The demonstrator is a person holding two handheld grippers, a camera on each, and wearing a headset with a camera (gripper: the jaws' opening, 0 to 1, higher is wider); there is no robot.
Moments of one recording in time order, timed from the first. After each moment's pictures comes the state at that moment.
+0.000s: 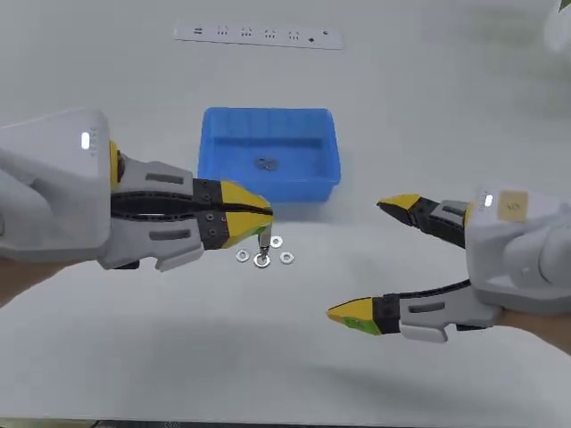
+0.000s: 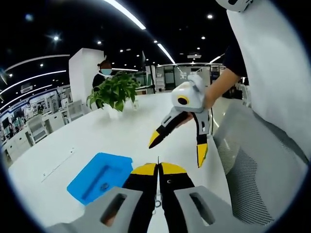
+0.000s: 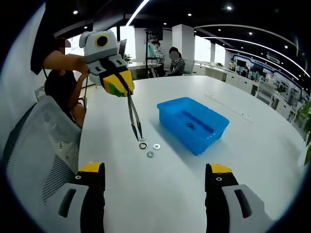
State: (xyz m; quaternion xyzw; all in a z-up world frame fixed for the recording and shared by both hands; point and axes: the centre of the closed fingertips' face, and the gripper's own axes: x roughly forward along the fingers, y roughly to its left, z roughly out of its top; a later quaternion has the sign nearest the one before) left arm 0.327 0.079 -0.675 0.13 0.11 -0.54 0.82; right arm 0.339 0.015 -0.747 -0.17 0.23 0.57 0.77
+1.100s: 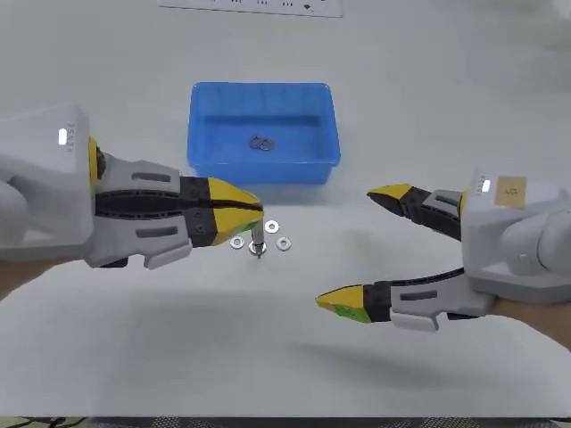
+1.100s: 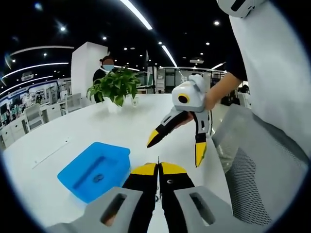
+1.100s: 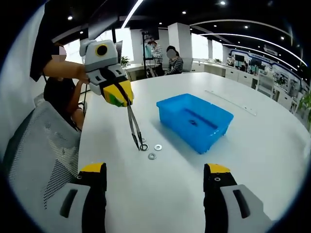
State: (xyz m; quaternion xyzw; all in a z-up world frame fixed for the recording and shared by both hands) left arm 0.328 0.087 -0.694 0.09 0.13 -0.55 0.82; right arm 0.340 0.028 -0.756 -0.14 0.25 0.58 0.77
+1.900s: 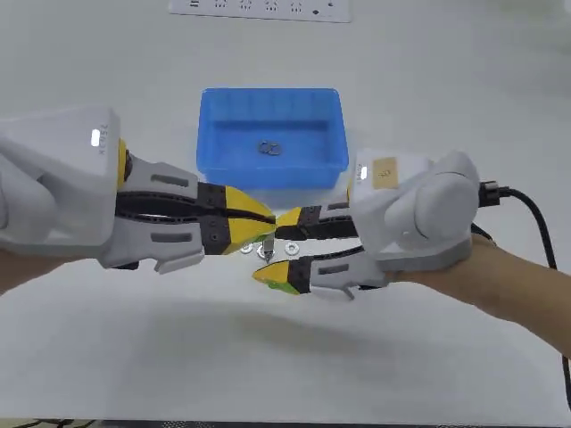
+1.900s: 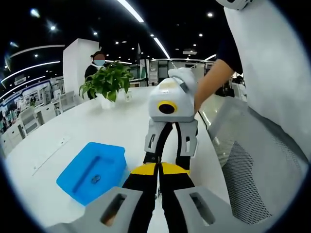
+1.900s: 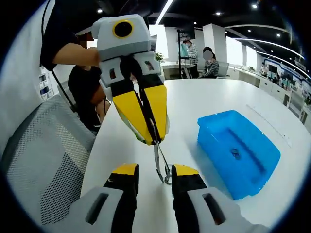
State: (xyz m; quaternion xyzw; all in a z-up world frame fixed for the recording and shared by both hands) left arm 0.325 0.080 -0.695 0.13 0.15 -0.57 0.80; right arm 0.314 0.111 -0.765 -0.18 0.23 0.70 0.66
